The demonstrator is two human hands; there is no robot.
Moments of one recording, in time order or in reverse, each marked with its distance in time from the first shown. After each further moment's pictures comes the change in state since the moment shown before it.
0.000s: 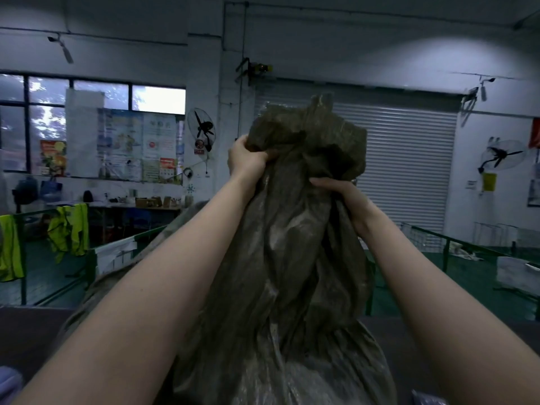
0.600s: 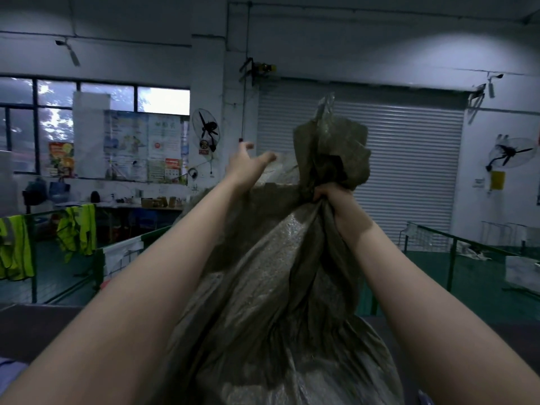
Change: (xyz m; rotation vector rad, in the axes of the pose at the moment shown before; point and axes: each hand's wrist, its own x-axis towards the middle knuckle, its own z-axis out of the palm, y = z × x) left_hand -0.002 -0.004 -0.021 0.451 -0.185 -0.005; right_hand 0.024 0.014 0.025 0.054 0.486 -0.125
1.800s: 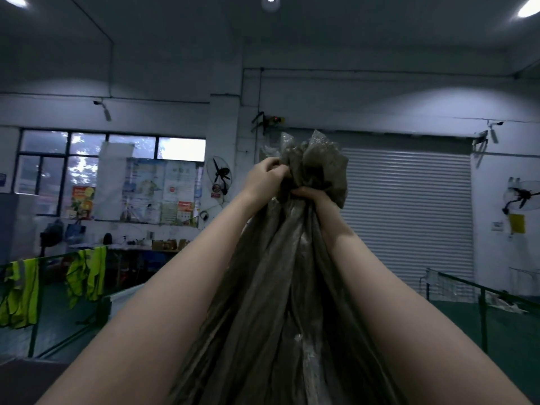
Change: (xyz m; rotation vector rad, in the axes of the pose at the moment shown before) left_hand 0.031 0.056 -0.028 -0.143 0.026 0.255; right_hand 0.022 -0.040 0.071 0.251 -0.240 -0.039
